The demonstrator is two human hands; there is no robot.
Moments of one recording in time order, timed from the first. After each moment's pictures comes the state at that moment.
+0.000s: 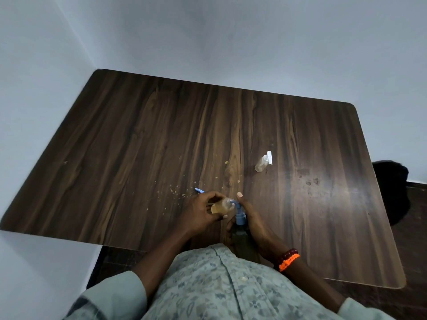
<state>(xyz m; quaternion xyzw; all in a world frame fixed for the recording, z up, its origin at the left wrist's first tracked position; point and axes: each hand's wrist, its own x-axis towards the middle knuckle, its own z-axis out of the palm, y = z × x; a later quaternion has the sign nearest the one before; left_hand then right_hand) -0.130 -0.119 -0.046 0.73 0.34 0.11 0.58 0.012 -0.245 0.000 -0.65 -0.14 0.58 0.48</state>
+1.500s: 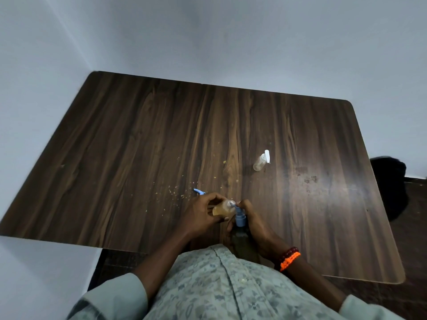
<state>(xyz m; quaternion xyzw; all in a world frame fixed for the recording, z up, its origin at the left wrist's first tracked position) -0.128 -0.121 -0.050 0.72 0.34 0.09 0.59 0.018 -0.253 -0.016 -0.66 -0.12 0.57 0.48</state>
